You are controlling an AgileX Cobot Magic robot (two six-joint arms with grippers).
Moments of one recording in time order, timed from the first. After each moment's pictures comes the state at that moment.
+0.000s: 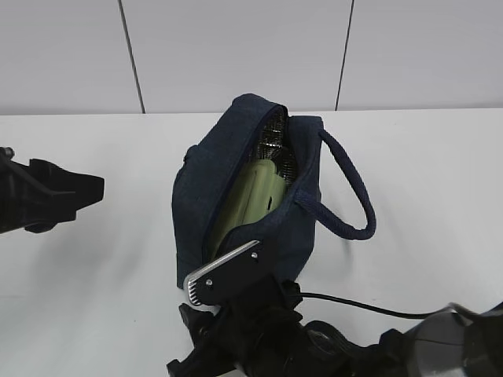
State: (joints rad) left arm -0.38 1.09 -0.53 -1.13 0.19 1.00; right arm 1.03 1.99 -0.67 0.48 -0.75 -0.10
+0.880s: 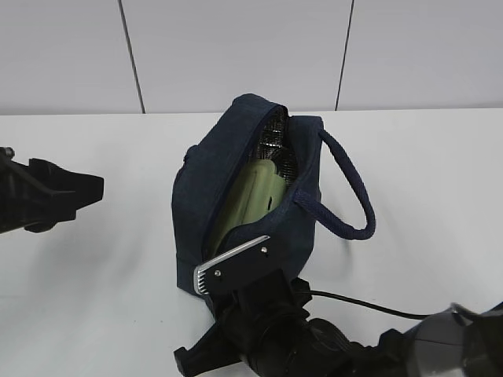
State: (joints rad) left arm -0.38 1.09 -0.53 -1.13 0.19 1.00; right arm 1.03 1.99 -0.67 0.57 -0.76 -0.13
